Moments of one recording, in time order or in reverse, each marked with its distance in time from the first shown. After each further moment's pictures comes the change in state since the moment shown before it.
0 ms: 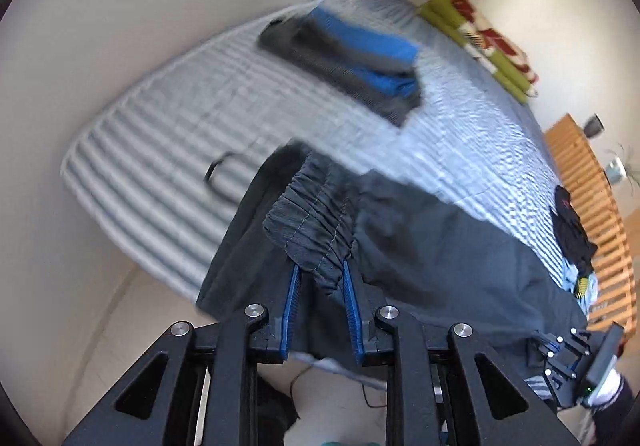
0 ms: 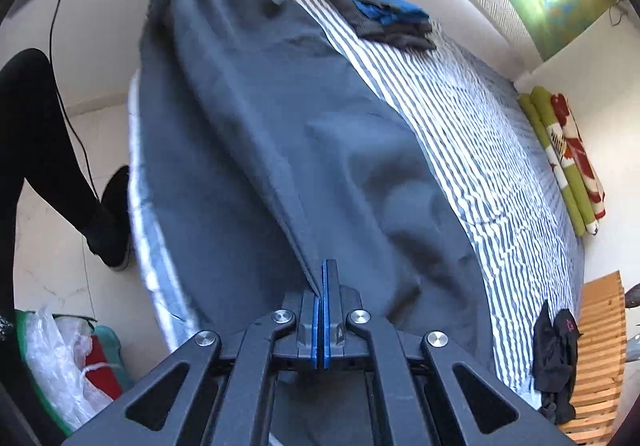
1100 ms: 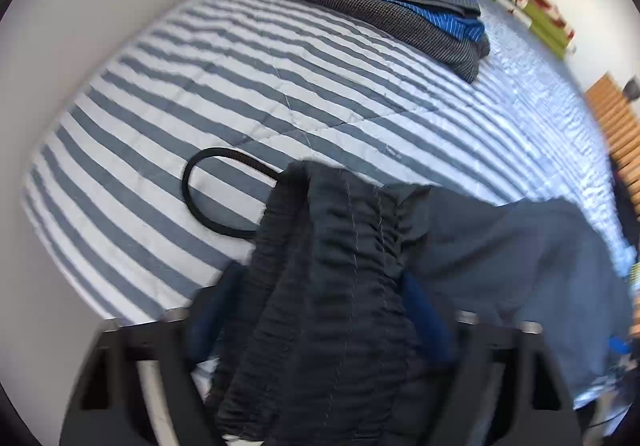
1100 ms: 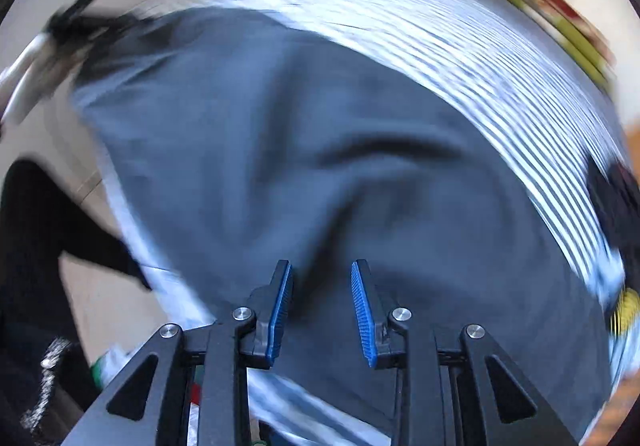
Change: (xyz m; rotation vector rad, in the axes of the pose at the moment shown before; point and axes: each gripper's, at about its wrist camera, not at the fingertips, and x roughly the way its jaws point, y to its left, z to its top) left arm 0.104 0.023 0.024 0.089 0.146 0.163; right arm 0.006 -0.074 -0.091 0.558 0.150 0.164
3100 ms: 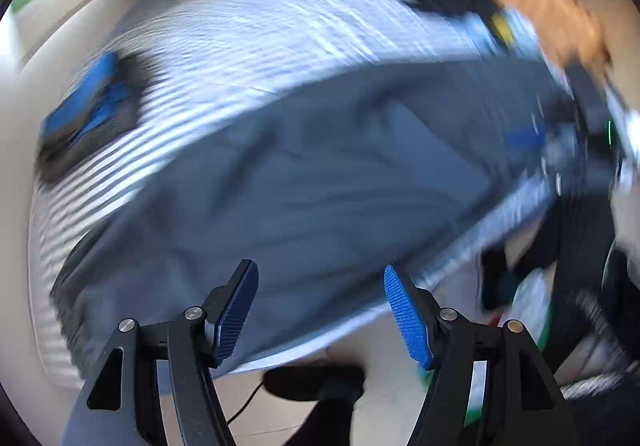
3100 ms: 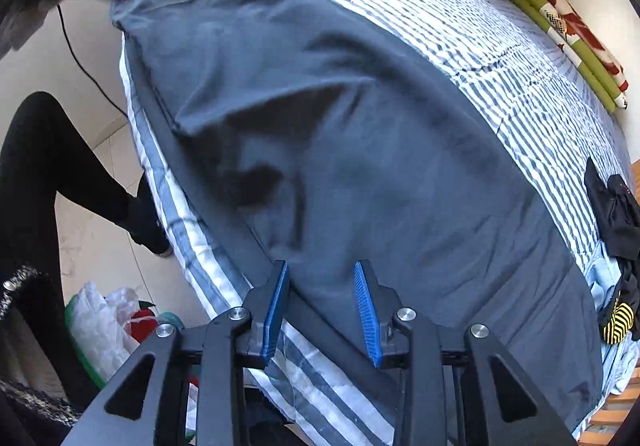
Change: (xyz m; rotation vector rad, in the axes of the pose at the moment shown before) left arm -0.102 -0.237 -0.130 0.930 0.055 -0.181; right arm -0.003 0.021 -0.041 -0.243 0.004 0.026
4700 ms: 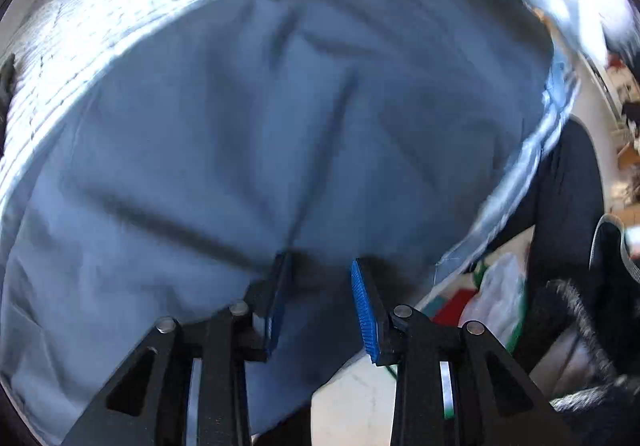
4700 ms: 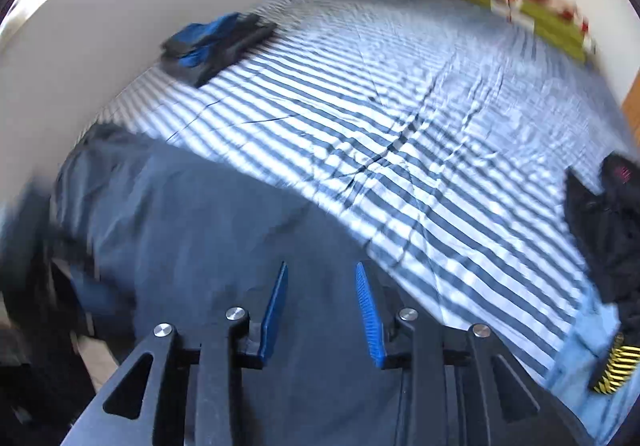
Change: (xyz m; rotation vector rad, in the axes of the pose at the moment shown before) left arm 0.095 -0.059 0.044 0.123 0.155 -0.225; right arm 0.014 -0.150 0.124 0.346 -0.137 0.169
